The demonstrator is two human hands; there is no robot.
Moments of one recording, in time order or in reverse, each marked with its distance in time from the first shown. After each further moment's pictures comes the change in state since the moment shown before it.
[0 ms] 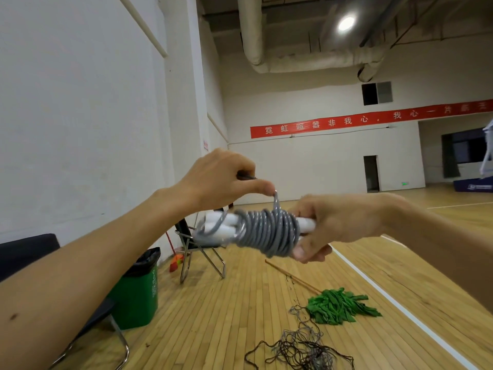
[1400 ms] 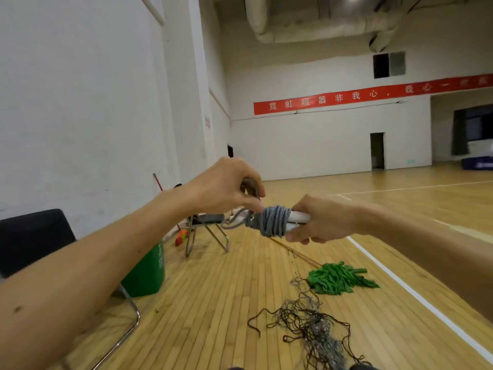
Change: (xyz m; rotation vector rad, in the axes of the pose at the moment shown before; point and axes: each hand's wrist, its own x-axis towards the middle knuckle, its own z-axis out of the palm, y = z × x) left_hand -0.033 -0.010 0.039 -0.225 -0.292 -0.153; right_hand 0.038 0.067 0.024 -0.294 0.368 0.359
